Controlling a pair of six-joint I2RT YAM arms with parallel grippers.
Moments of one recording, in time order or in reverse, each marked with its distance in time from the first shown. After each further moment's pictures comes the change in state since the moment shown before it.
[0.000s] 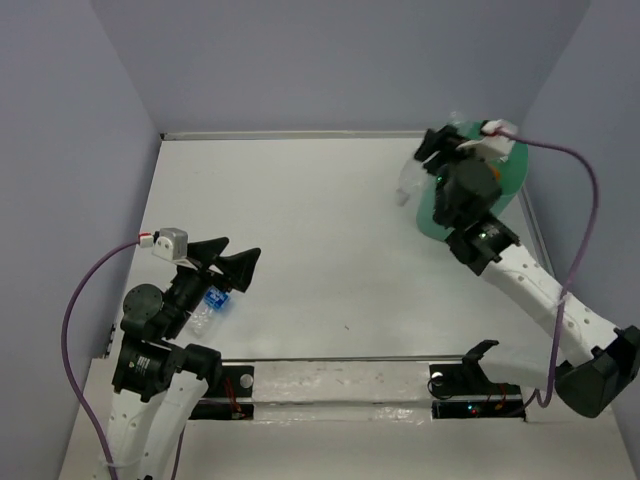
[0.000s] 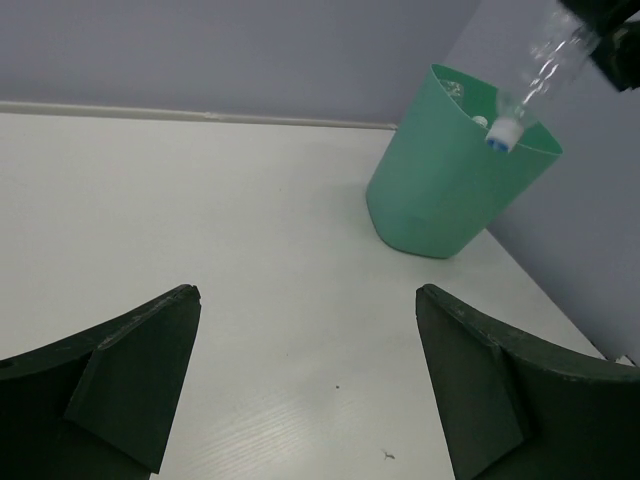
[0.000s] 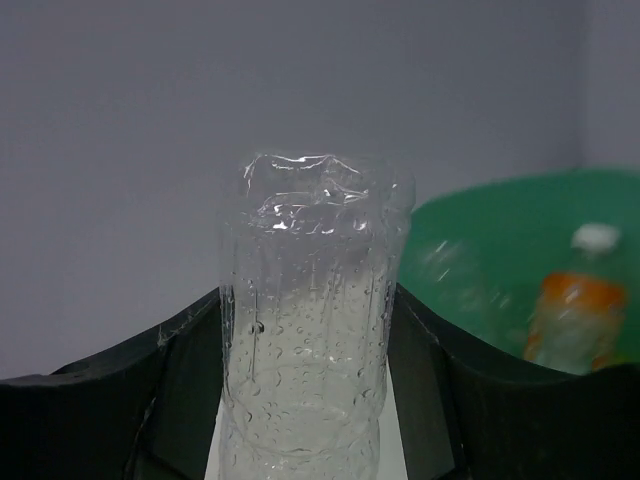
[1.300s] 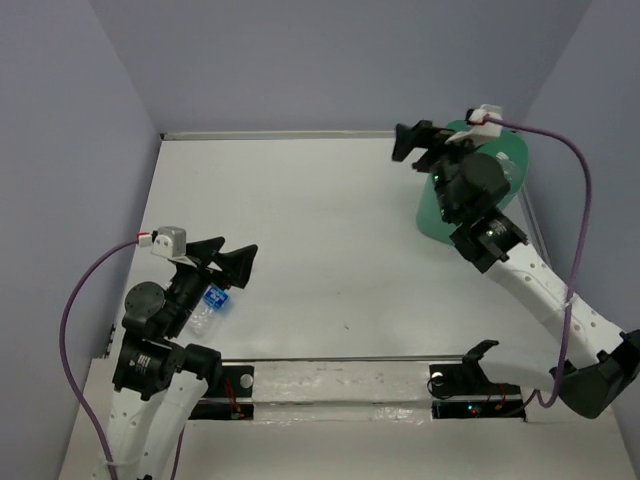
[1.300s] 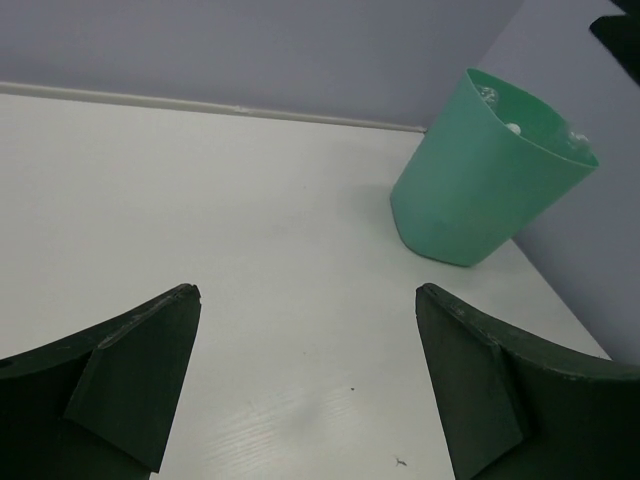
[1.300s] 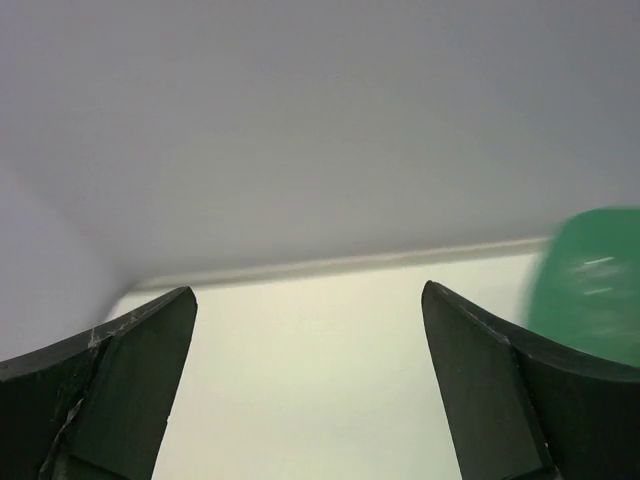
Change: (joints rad) left arm 0.002 0.007 0.000 -0.012 -0.048 0.000; right arm -0.202 -0.008 0.138 -0.040 -0.312 -0.116
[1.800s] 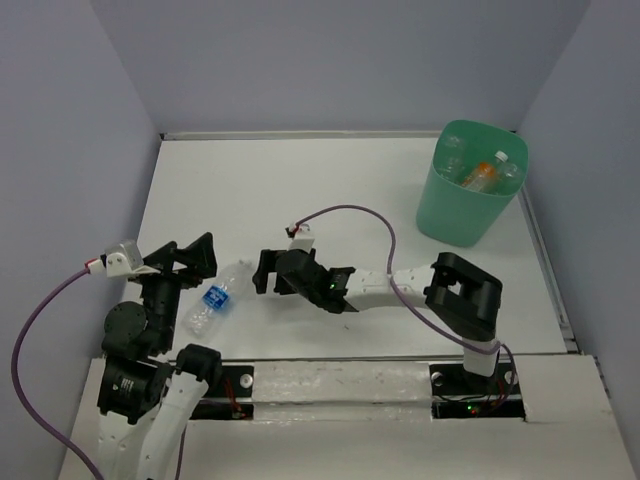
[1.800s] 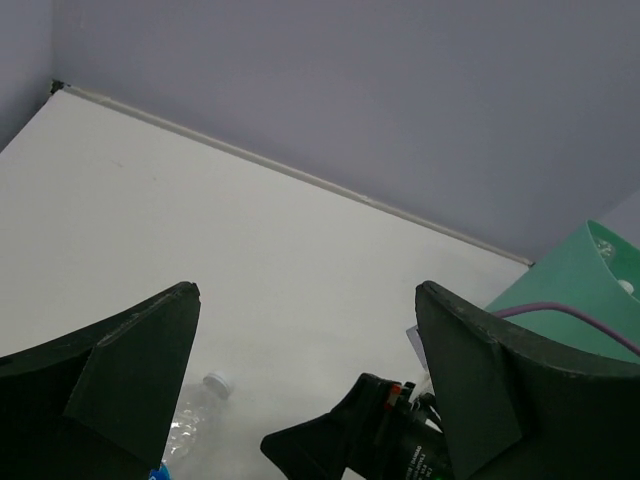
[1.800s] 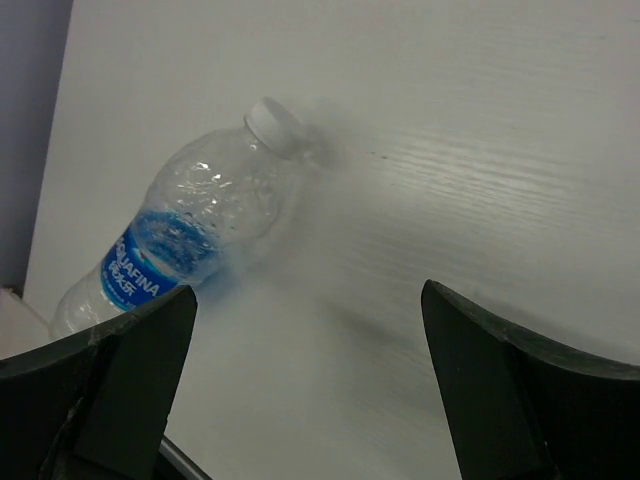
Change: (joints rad) left arm 0.001 -0.075 0.100 -0.111 -0.430 -0.031; right arm 0.665 0.715 -0.076 0.017 -0.107 0.660
